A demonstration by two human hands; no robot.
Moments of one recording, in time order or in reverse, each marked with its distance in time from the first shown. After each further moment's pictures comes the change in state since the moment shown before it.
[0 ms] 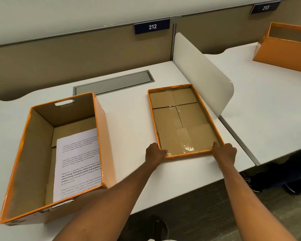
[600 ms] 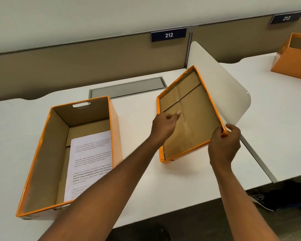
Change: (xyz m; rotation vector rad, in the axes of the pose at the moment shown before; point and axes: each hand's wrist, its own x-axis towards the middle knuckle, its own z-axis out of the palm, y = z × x) left_hand -0.022 0.097 -0.092 -0.317 0.119 0.310; right_hand -0.094 -0.099 -0.004 0.600 0.270 -0.415
